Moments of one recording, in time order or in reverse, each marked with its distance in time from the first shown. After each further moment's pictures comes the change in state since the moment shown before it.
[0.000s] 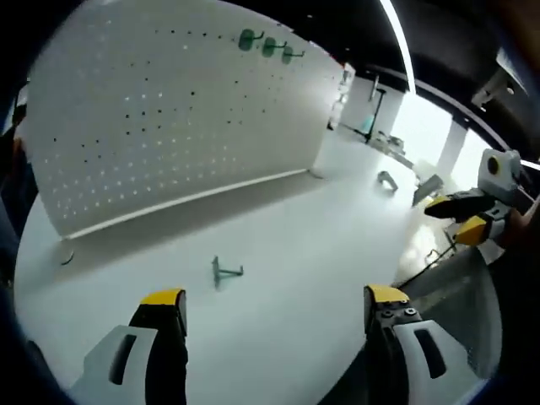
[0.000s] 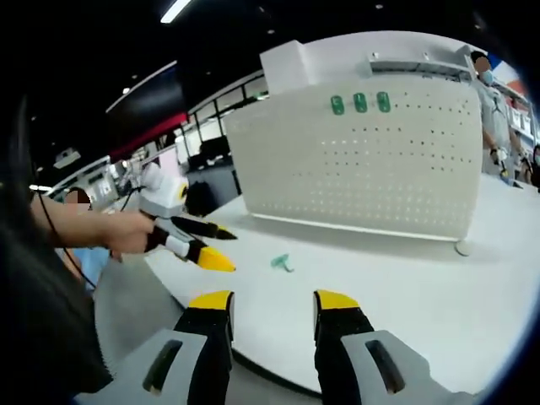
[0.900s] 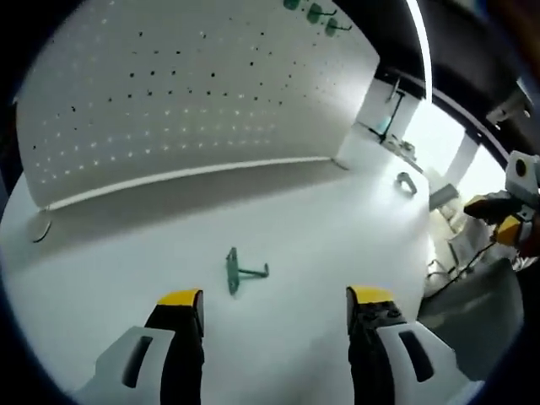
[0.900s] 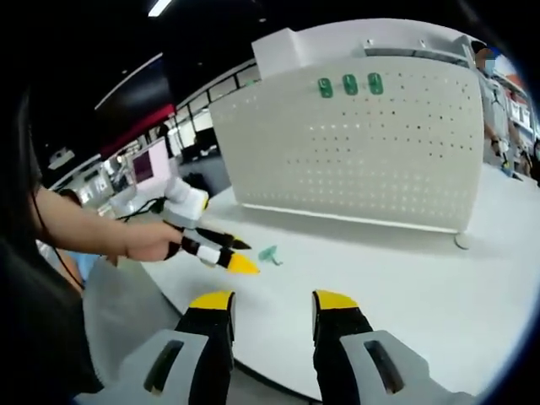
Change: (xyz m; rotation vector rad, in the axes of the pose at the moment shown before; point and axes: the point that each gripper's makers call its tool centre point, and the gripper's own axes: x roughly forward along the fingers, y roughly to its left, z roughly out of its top) left arm 0.058 0.031 -0.026 -0.071 0.106 0.021; right arm 0.017 -0.022 -0.004 0.022 0.060 -0.014
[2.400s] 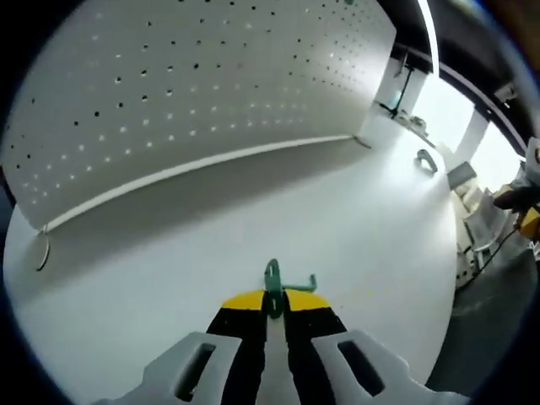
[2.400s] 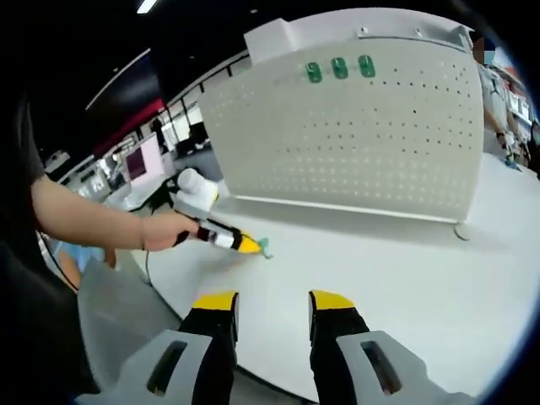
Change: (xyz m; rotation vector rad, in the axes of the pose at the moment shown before) left arm 0.029 0.036 0.012 0.035 0.052 0.059; right arm 0.011 -0.016 -0.007 0.033 0.048 -0.009
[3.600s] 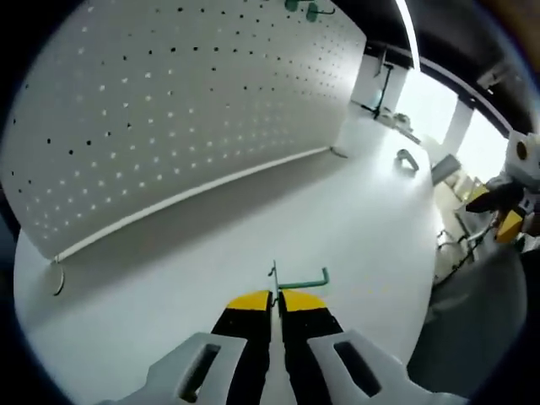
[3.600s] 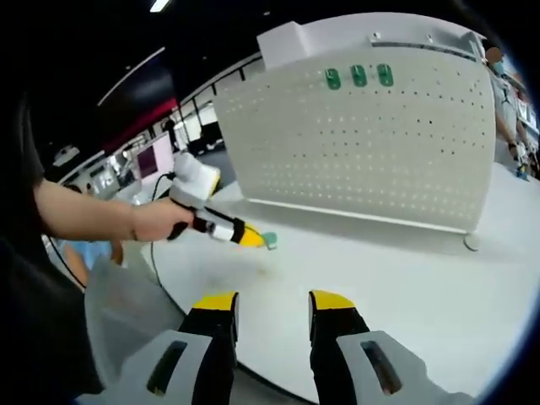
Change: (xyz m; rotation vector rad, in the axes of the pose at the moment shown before) left arm -0.043 -0.031 0.024 0.081 -0.058 -0.034; right arm 0.000 0.021 0.006 -0.036 -0.017 0.050
